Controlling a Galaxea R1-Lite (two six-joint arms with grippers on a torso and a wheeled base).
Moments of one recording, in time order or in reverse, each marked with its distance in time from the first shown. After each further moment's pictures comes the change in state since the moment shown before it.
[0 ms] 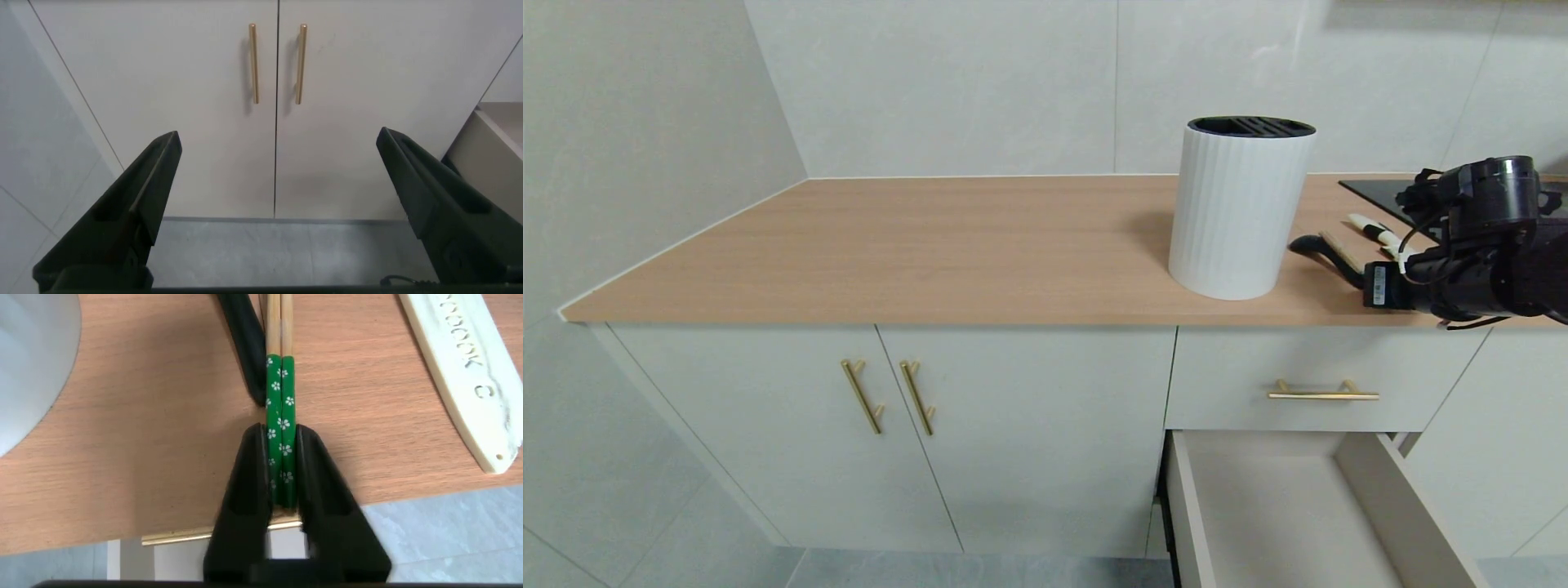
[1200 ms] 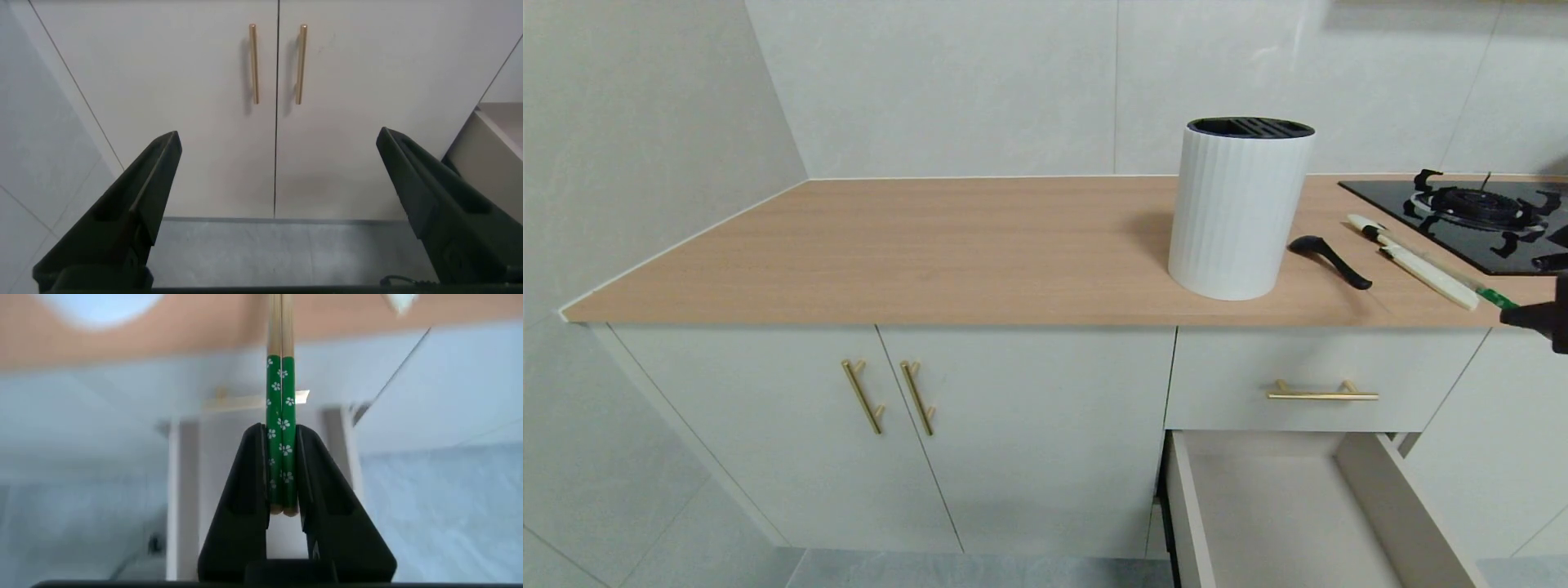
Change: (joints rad) left arm 0.000 0.000 0.000 0.000 0.000 0.000; right arm 0.106 -0.588 0.174 0.437 0.055 0.105
